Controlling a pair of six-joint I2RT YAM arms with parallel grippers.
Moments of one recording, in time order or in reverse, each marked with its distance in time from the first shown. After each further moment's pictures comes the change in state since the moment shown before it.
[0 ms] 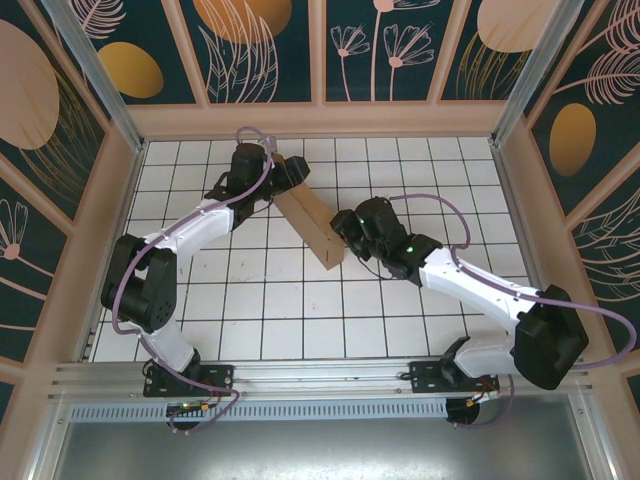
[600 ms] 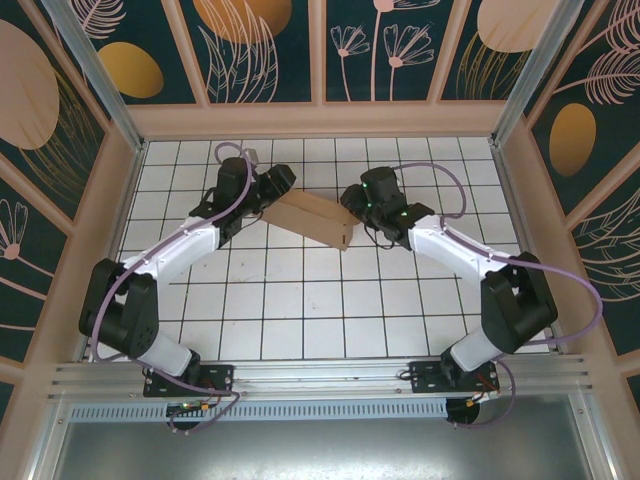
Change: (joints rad) left arm 0.003 -0.196 -0.188 -0.022 -0.089 -0.190; right arm -0.188 0.238 0.194 -0.029 -0.005 -0.307
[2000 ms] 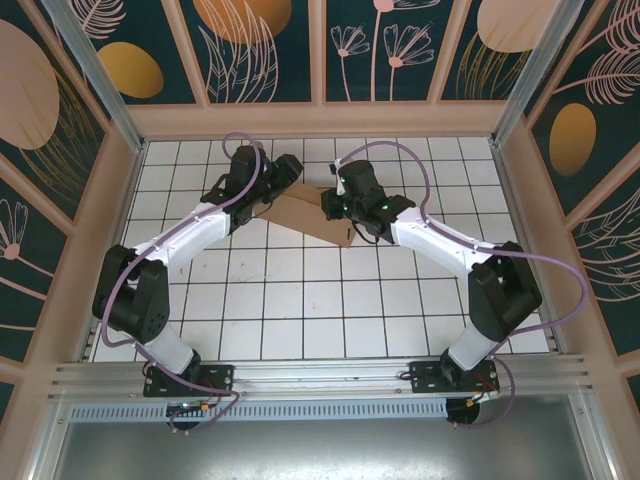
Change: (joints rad) left arm -0.031 0.121 0.181 -0.103 -0.072 -0.048; right arm 0.094 0.084 0.136 -0.018 -0.064 -0.620
